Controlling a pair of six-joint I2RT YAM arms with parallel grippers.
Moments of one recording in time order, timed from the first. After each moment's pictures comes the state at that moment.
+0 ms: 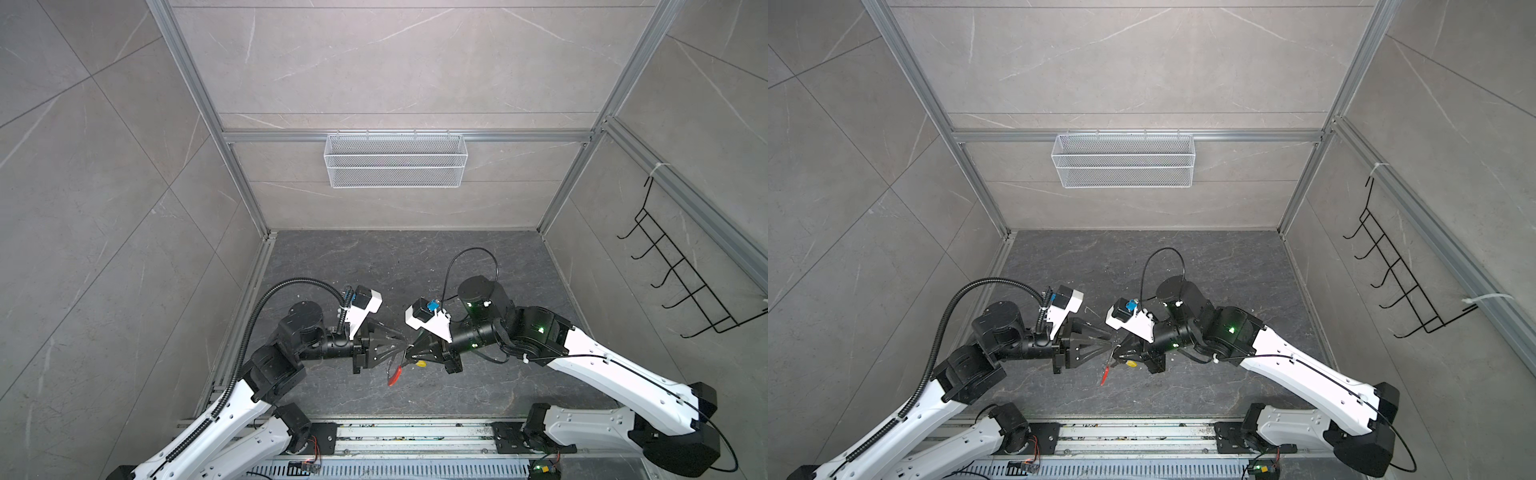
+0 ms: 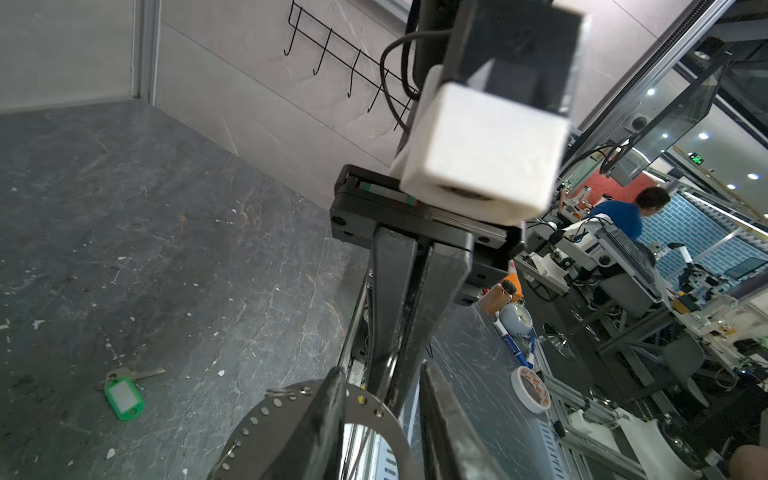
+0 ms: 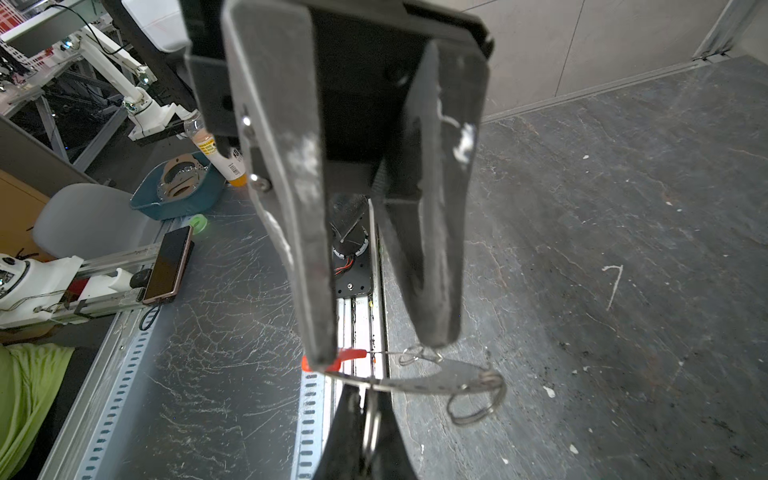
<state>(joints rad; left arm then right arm) -0.77 0.76 0.85 -0.26 0.76 -0.38 0.98 1.17 1.26 -0.69 -0.61 -0.11</state>
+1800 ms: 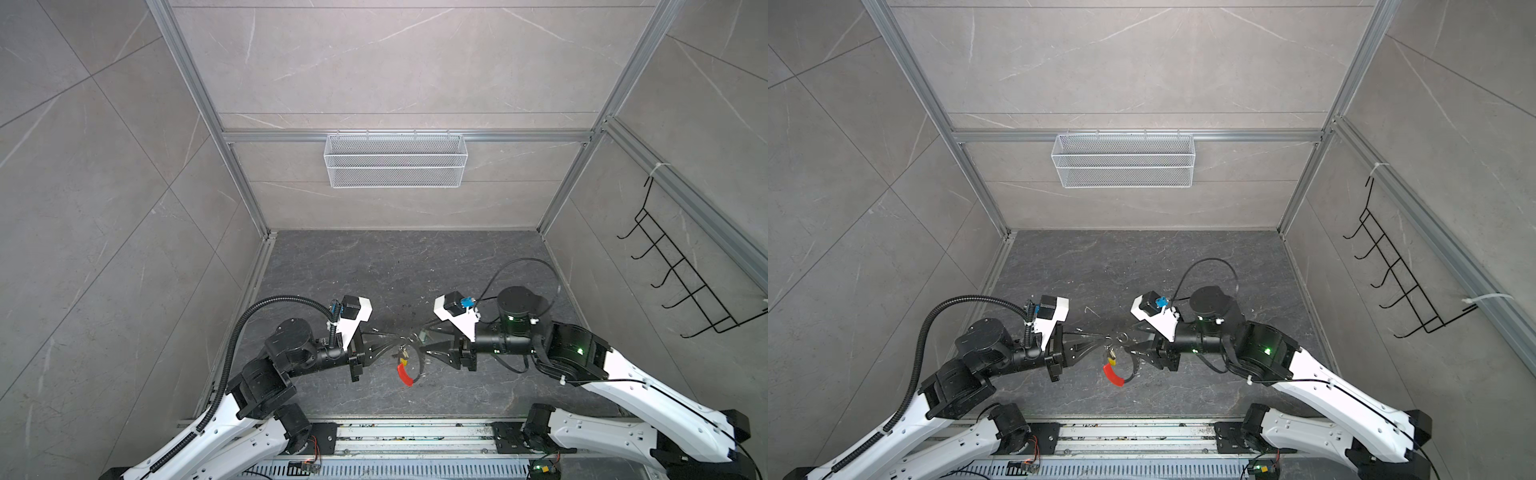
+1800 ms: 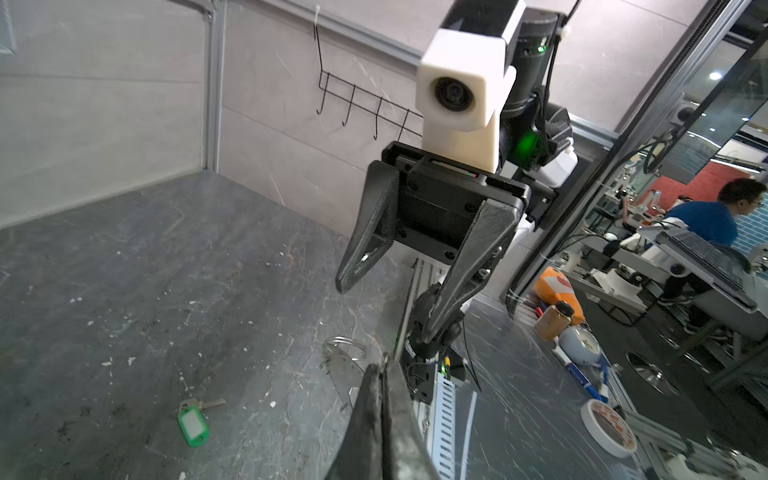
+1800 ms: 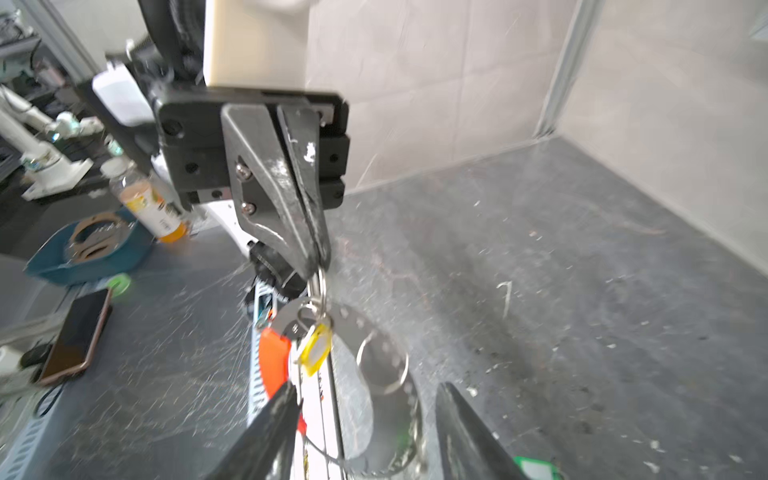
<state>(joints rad) -0.89 0.63 0.80 -0.20 0.47 -0.29 0.98 0.94 1.14 -0.55 -0.35 -0.03</state>
